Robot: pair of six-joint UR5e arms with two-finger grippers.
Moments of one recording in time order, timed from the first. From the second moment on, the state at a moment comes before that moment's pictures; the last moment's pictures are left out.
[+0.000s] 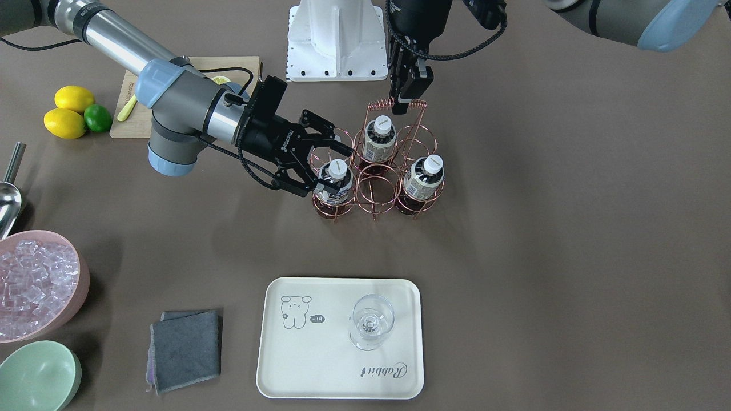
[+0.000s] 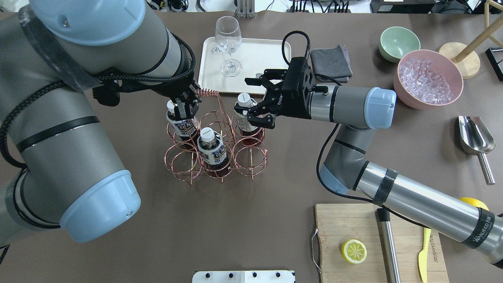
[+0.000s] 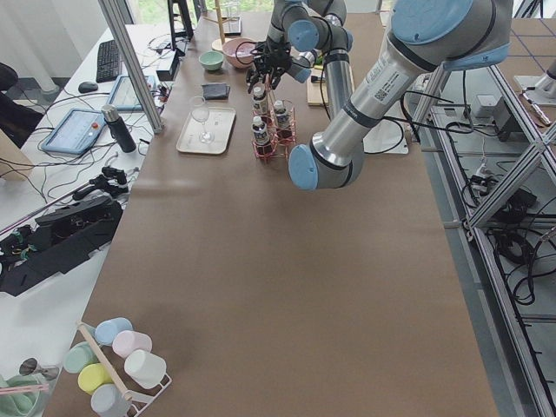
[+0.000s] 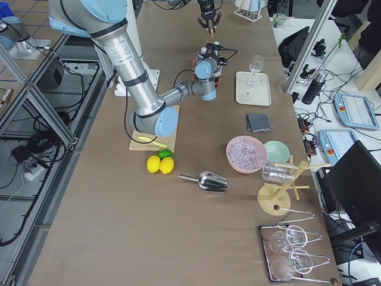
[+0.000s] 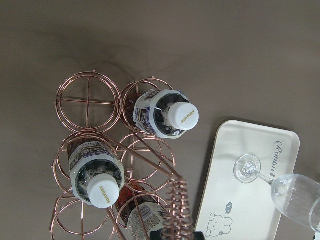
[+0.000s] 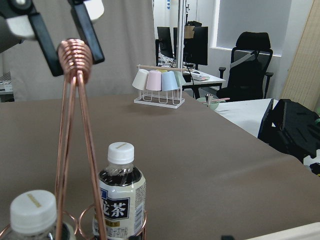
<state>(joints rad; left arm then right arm) -0.68 -2.41 -2.06 -1.15 -1.83 -2.85 0.60 -0.94 1.32 0.00 1.81 0.32</state>
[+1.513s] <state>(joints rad) -0.69 -2.41 -2.06 -1.15 -1.83 -2.85 0.69 -0.95 1.53 -0.12 1.81 0.43</state>
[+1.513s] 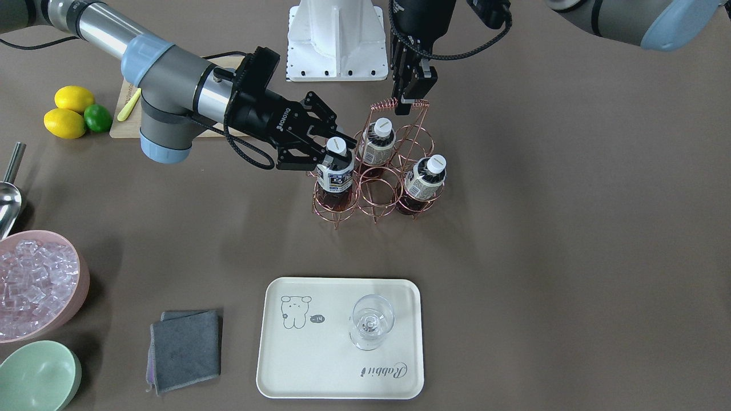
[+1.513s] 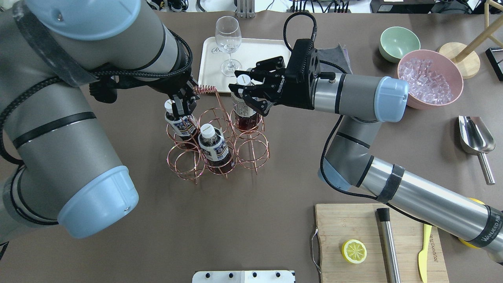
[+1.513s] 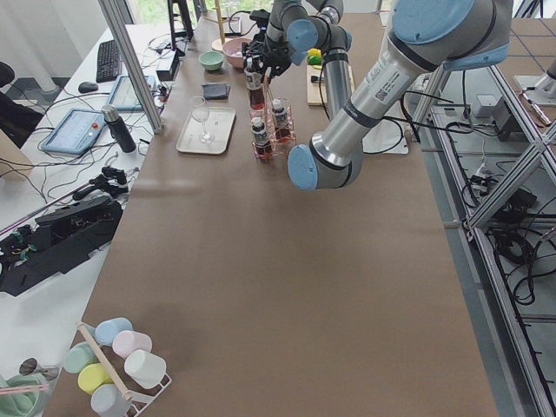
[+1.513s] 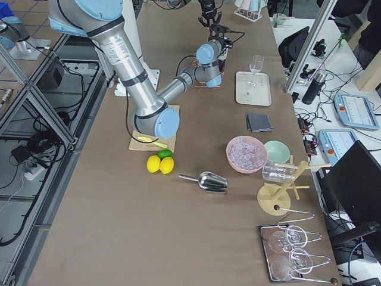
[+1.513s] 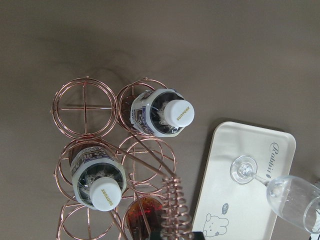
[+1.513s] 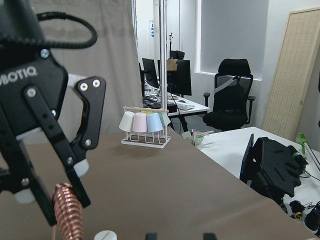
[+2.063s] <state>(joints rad) -0.69 -2.40 -2.07 -1.15 -1.83 -2.85 0.85 -0.93 1.58 -0.22 1.83 0.50</state>
